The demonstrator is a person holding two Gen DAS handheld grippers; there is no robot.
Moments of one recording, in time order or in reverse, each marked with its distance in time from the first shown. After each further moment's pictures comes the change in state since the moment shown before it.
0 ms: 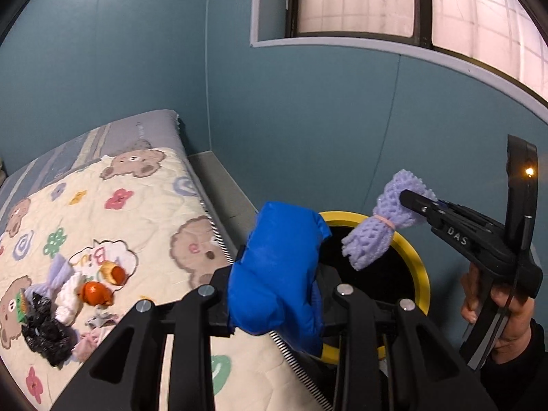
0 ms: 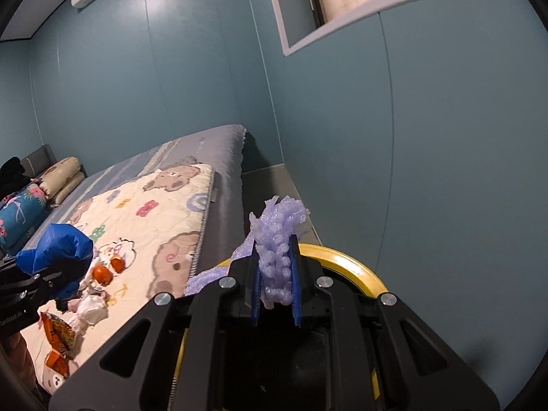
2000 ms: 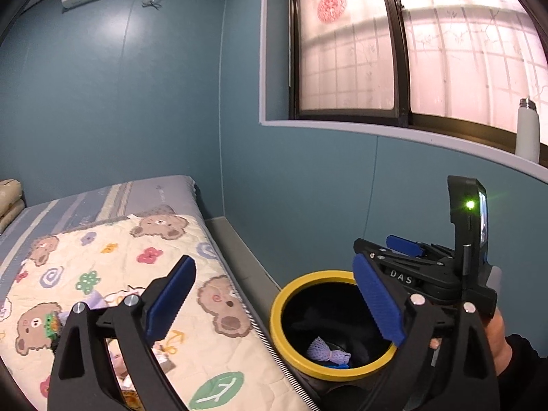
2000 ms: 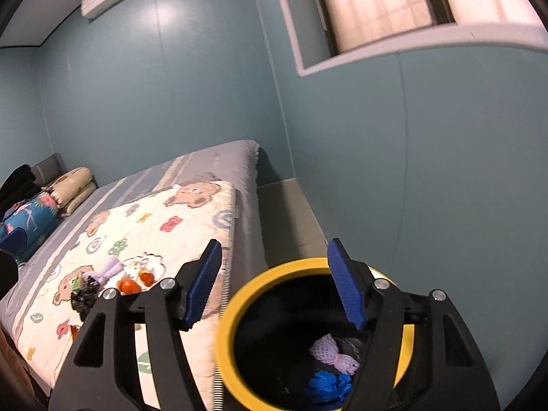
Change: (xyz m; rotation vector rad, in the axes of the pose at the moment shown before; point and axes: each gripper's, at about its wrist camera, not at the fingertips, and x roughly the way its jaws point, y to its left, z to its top) left arm -0.131 -0.014 -0.001 0.007 -0.310 0.065; right arm -0.055 0.048 0.018 -0.006 -0.069 0.053
